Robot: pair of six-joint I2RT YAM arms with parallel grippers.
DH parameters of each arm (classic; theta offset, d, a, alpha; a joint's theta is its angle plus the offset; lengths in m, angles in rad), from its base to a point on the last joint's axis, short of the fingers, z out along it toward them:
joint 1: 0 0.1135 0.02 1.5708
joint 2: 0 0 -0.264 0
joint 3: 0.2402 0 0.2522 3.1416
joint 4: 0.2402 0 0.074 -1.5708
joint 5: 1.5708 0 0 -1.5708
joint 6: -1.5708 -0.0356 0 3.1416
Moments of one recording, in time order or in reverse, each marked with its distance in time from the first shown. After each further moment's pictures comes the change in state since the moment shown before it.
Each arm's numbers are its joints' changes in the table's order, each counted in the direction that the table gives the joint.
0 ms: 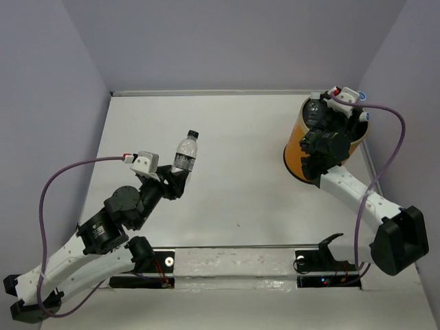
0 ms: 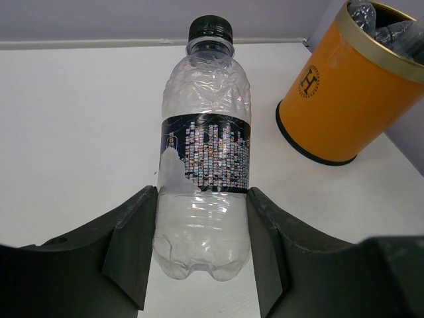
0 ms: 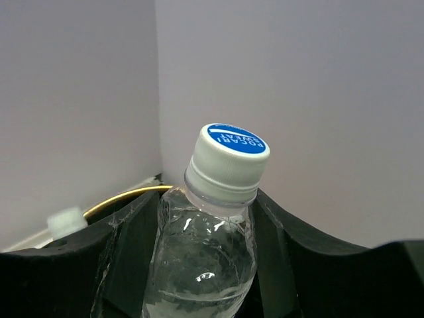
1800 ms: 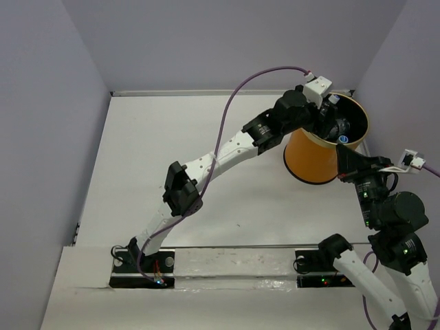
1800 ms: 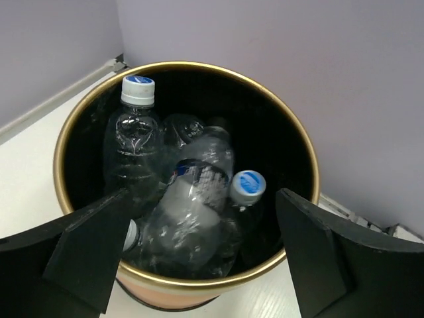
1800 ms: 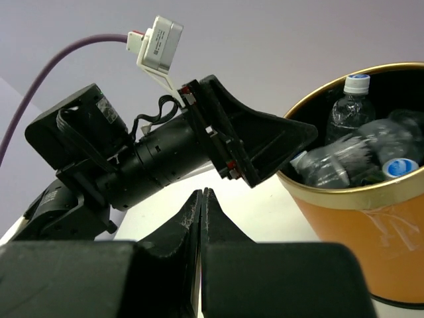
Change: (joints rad) left arm -0.024 -1.823 1.670 -0.149 0.557 -0.098; right arm -0.002 0.949 -0.040 1.482 -0.792 -1.357
